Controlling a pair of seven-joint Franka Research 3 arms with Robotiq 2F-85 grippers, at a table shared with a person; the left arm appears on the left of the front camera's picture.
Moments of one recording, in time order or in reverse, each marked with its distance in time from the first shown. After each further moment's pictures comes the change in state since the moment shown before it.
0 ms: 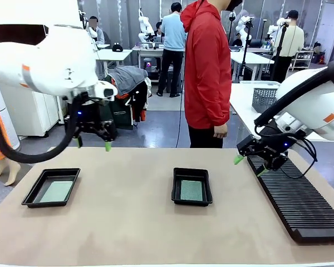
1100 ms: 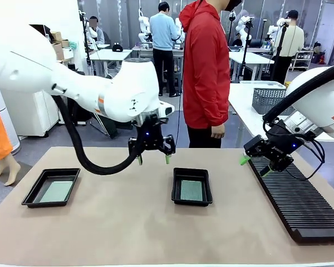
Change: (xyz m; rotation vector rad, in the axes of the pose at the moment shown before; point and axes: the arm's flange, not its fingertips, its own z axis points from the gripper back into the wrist) left arm 0.046 -0.164 -0.071 -0.113 -0.014 0.119; right arm 0.000 -0.017 0.008 0.036 0.018 0.024
